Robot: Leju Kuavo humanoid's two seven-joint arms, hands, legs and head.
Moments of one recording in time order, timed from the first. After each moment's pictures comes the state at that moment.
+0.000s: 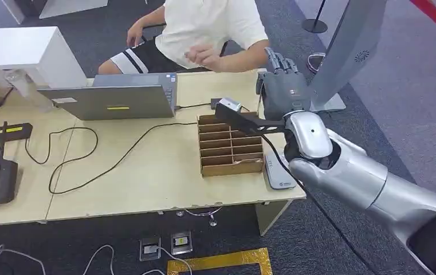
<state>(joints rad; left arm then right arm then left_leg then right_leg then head) -0.18 -0.09 1.32 -0.06 -1.57 -0.24 -0.28 -1.10 -0.38 1.10 -1.18 0.83 -0.13 0.65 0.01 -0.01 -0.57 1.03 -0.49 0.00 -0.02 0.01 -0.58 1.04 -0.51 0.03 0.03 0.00</state>
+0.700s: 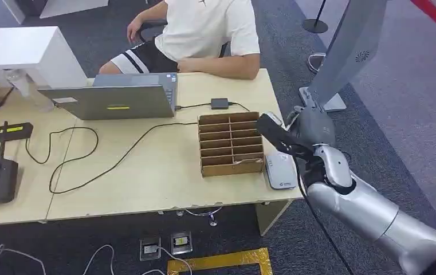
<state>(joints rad) -0.18 -0.10 1.32 -0.06 -1.57 -0.24 -0.26 -0.80 -0.50 0.92 -1.17 0.67 -0.36 0.65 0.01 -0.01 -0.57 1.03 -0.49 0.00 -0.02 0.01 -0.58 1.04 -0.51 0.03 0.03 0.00</state>
